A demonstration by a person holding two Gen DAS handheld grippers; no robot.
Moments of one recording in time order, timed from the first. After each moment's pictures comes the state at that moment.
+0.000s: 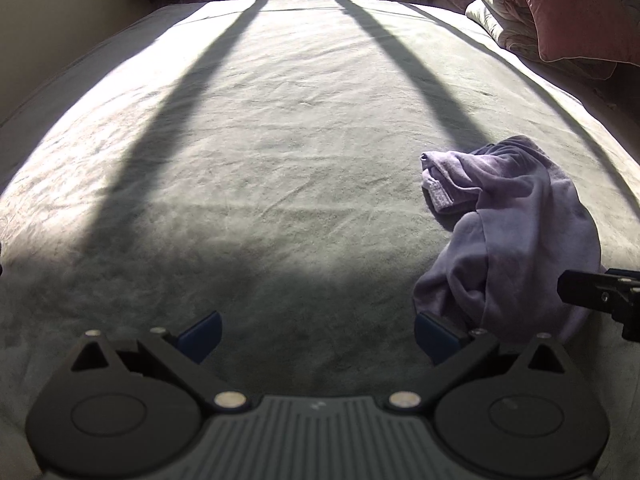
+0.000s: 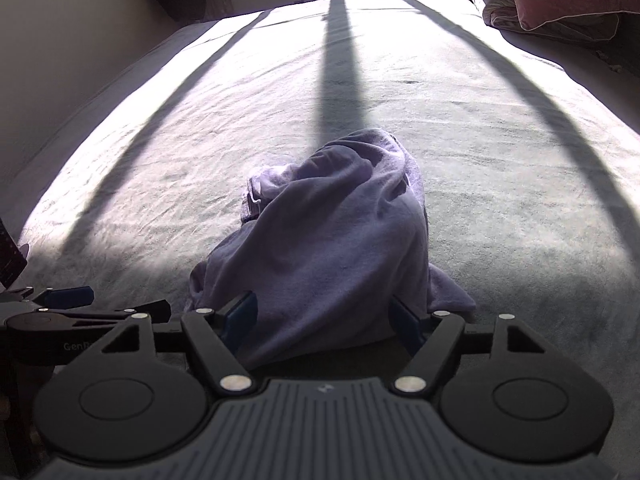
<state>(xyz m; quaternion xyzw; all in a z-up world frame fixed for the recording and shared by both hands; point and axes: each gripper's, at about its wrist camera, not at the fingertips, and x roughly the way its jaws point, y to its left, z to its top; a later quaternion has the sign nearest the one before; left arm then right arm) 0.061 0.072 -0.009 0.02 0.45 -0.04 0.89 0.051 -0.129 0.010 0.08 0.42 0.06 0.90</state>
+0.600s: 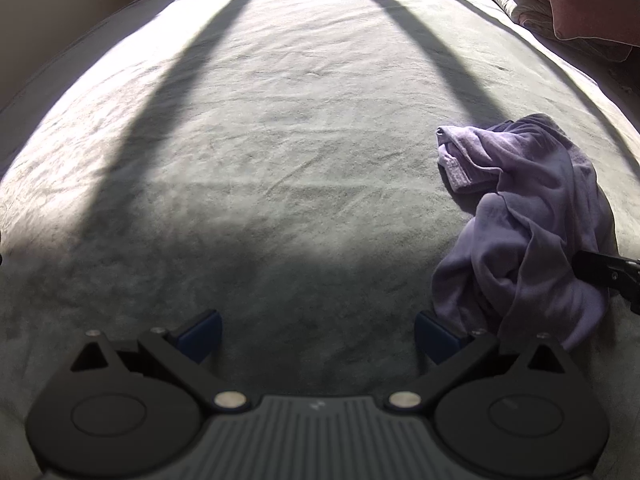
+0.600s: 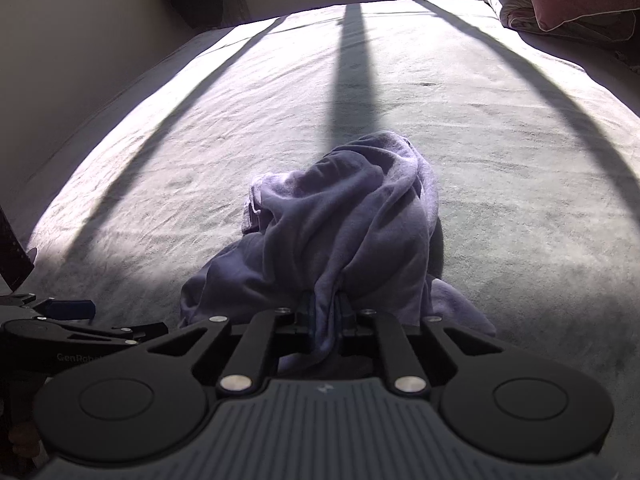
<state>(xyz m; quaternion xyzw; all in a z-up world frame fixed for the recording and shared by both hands) 0.074 0.072 -0.016 0.01 0.49 -0.03 0.87 0.062 -0.138 -0.005 0.09 0.41 0.10 0.90</state>
